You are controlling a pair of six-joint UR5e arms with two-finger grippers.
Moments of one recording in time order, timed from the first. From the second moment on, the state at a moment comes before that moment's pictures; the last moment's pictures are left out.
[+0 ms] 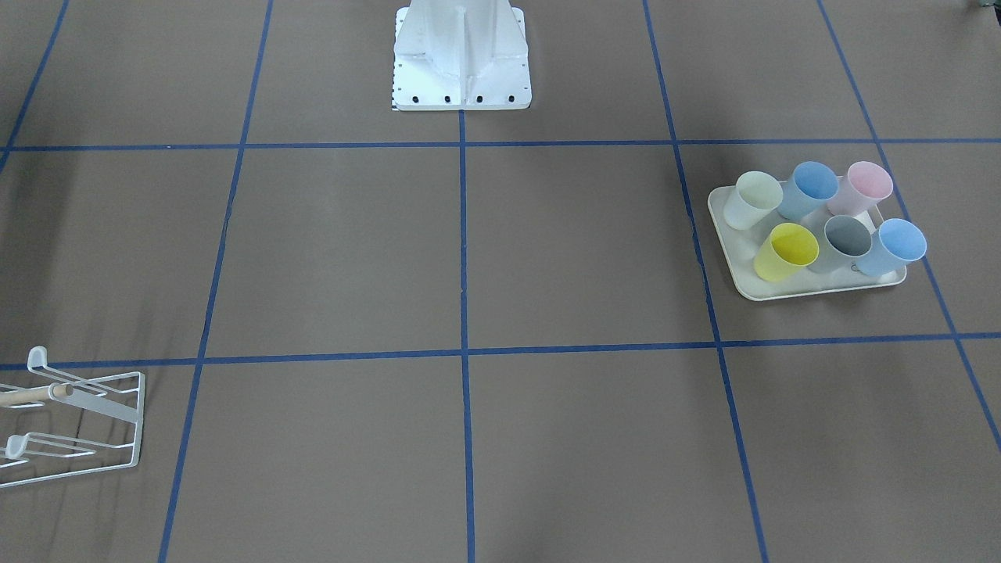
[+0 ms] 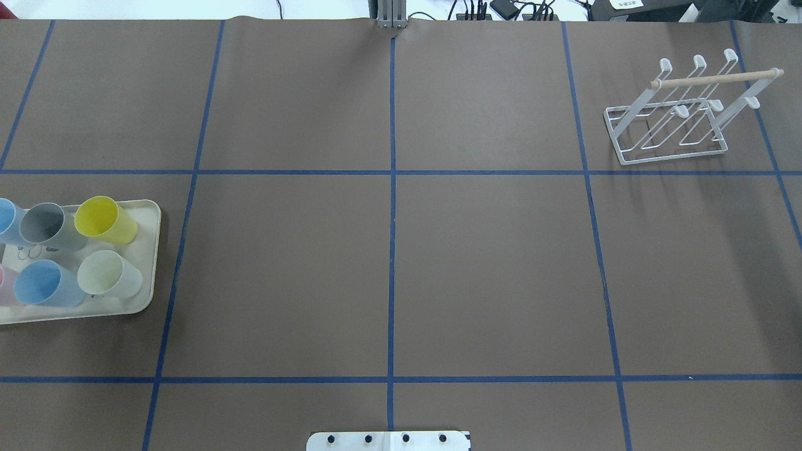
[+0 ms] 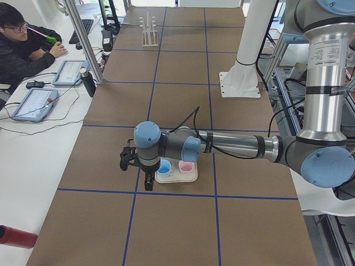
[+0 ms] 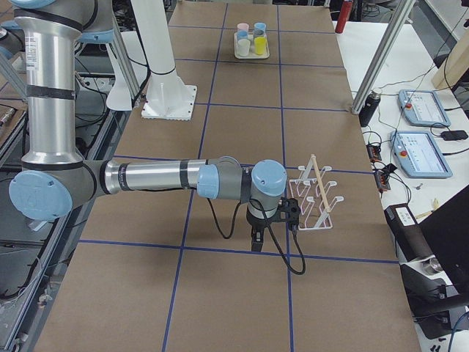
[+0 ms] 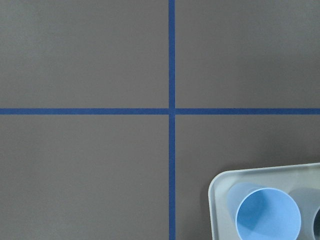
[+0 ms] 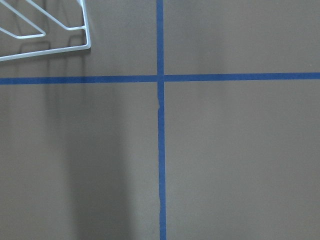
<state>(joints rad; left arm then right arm) -1.53 -1.55 -1.67 -1.66 -2.35 -0.13 1.56 -1.62 1.73 -1.69 2.32 0.01</state>
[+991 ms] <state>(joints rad) -1.47 -1.62 -1.61 -1.88 -2.37 -0.14 1.43 -1.42 1.75 -1.68 2.33 0.16</state>
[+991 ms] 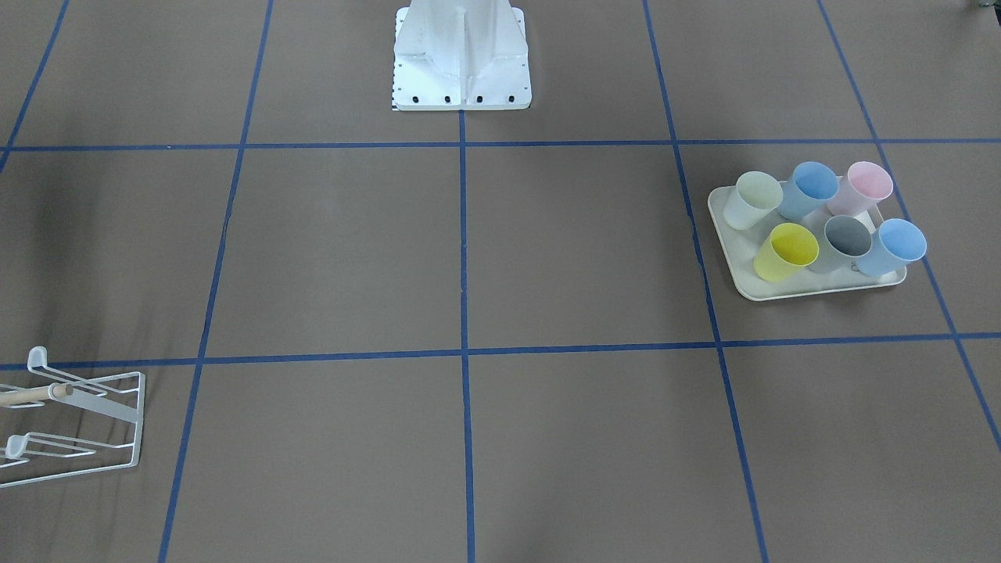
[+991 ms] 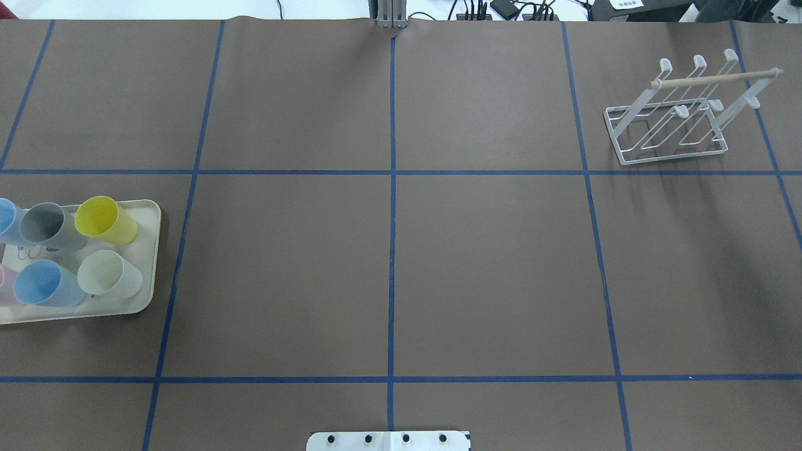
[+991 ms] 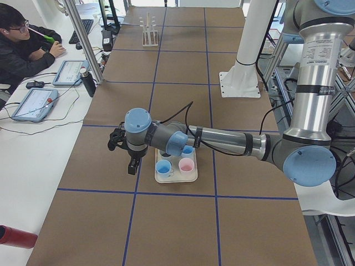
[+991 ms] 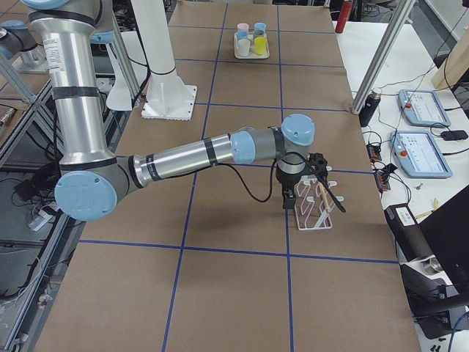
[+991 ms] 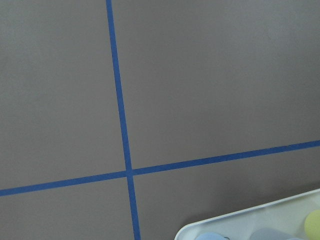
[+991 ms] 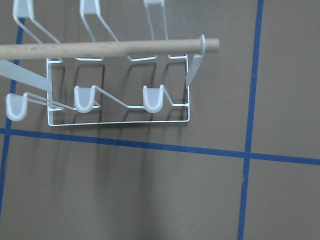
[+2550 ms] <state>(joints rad) -1.29 -1.49 -1.49 -2.22 -2.36 -0.32 1.33 -1.24 1.79 -1.67 2.34 0.27</state>
